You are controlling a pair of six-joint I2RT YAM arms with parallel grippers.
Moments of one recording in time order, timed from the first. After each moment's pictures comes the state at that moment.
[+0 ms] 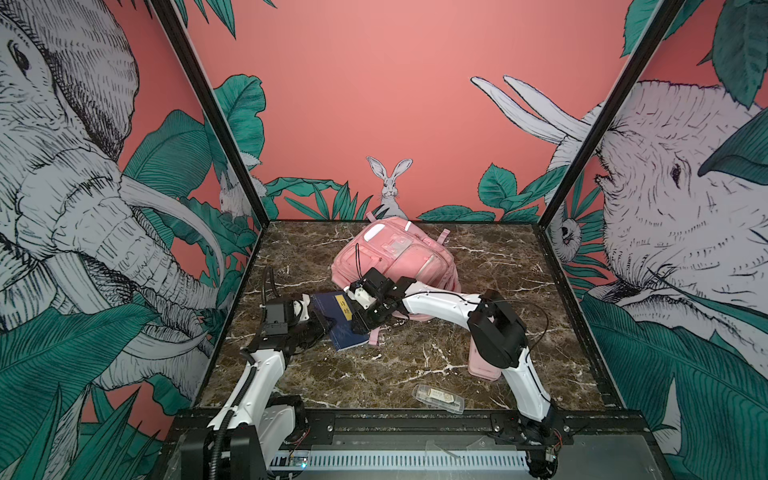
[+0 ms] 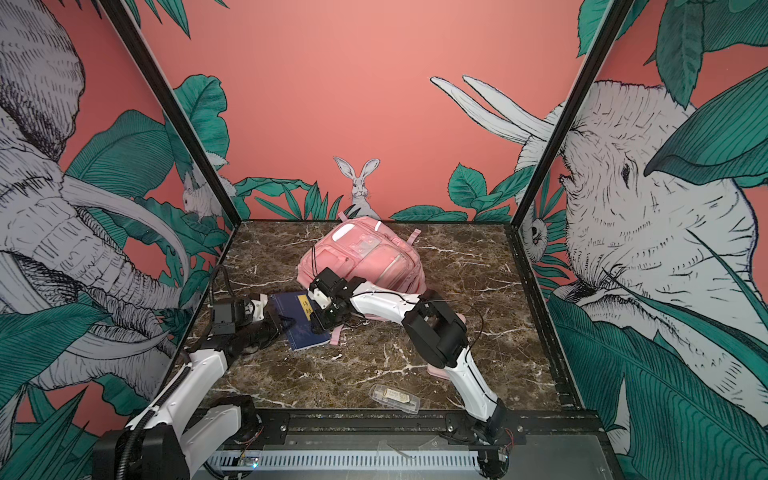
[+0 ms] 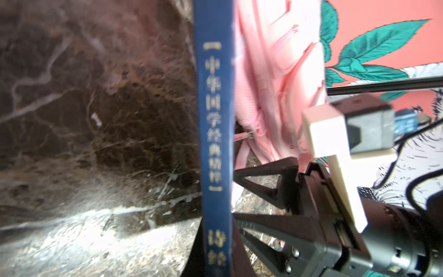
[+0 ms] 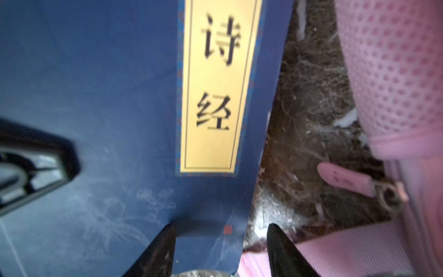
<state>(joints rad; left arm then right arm) 0.03 0.94 0.45 -0.35 0.63 -0.63 0.96 2.16 1.69 -0.61 -0.36 0.32</state>
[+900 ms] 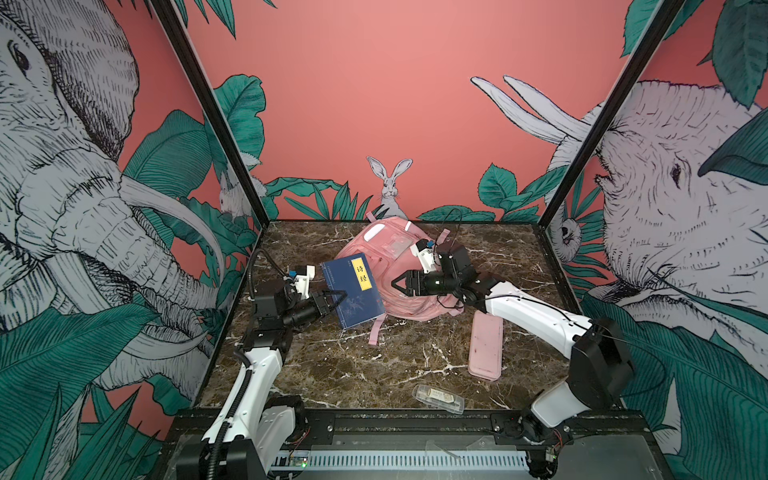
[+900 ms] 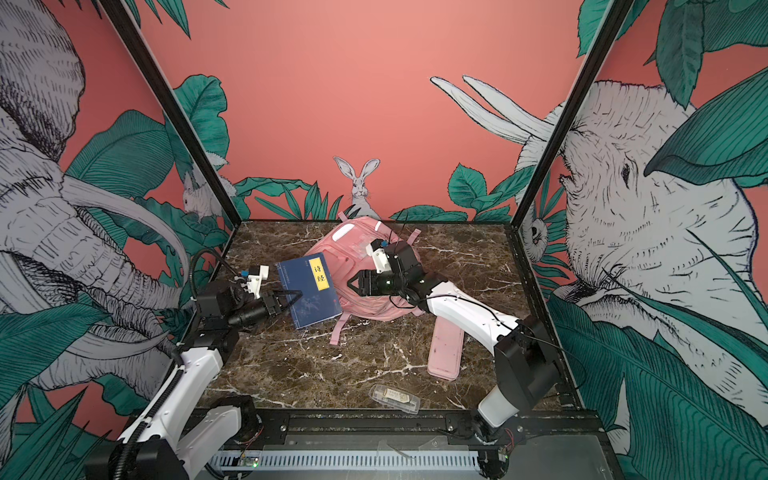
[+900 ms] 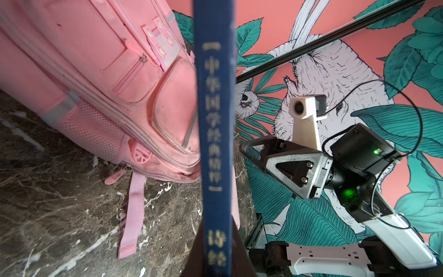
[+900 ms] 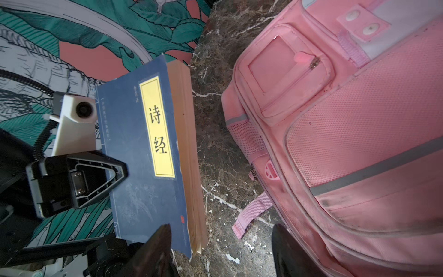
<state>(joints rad) 0.02 0.92 0.52 -0.01 0.97 -0.75 0.67 1.56 1.16 -0.15 -0.50 0.57</state>
